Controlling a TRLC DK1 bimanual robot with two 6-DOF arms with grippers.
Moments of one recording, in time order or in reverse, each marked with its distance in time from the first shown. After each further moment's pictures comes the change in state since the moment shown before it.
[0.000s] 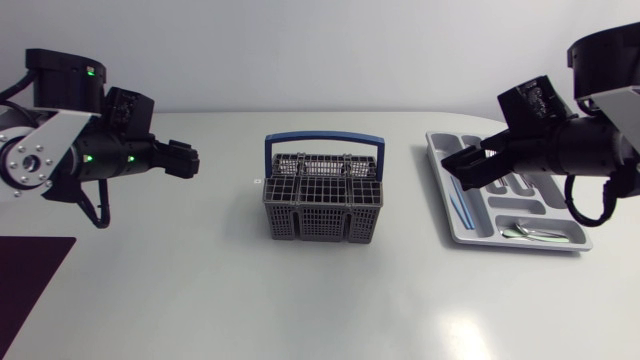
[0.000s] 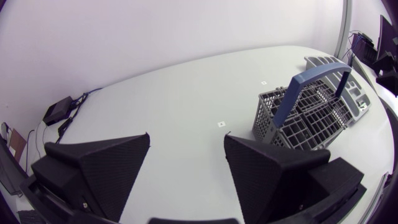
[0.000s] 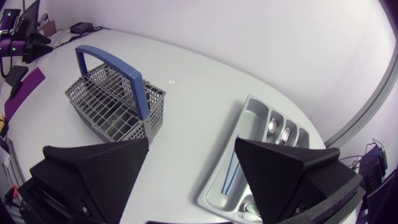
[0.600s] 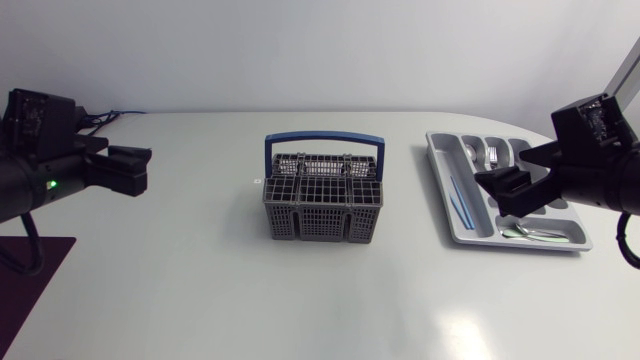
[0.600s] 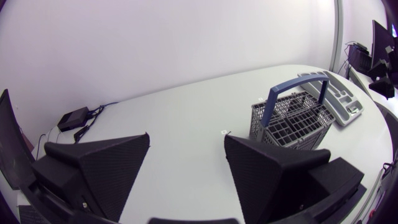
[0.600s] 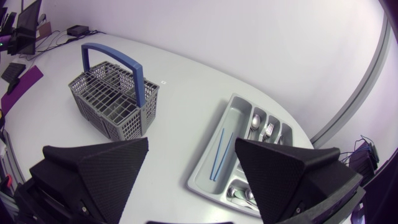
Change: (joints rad) left arm 0.037 -0.395 -0.138 -0.106 0.018 0.020; right arm -0.063 -0.258 -0.125 -0.056 -0.004 -0.041
